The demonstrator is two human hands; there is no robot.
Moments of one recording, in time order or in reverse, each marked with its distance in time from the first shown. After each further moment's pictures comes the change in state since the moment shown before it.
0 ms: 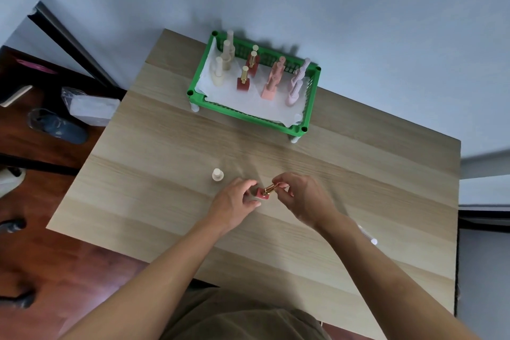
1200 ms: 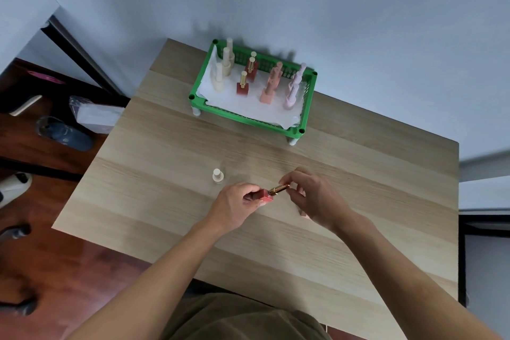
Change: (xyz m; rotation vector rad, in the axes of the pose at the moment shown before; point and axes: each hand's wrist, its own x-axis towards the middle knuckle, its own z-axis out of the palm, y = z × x) left_hand -0.015 0.027 -0.014 -0.255 0.023 0.037; right_hand -0.015 0.013 -0.022 -0.005 0.007 -0.122
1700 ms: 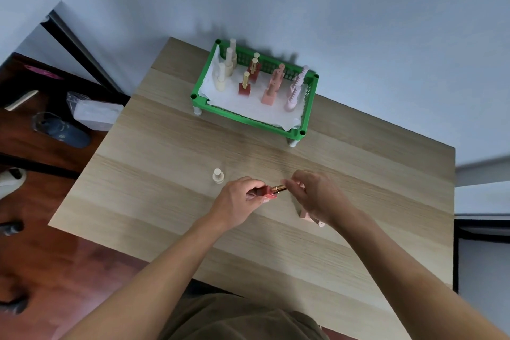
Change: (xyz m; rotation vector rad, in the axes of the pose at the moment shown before) left_hand 0.007 0.002 -0.001 -0.024 0.019 0.100; right_hand 0.008 -0.008 -0.010 -0.159 -0.044 0.145
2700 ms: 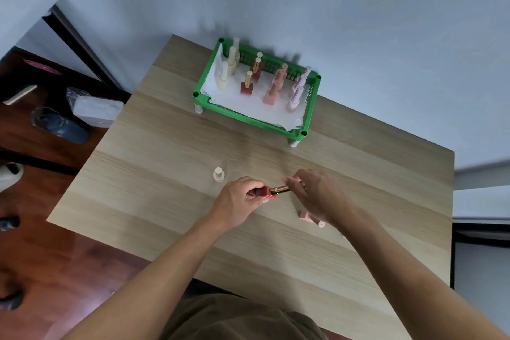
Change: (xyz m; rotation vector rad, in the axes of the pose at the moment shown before) left_hand -0.002 -0.006 0.003 0.004 0.034 0.022; right_hand 0.004 0.002 0.001 -0.063 -0.057 0.075
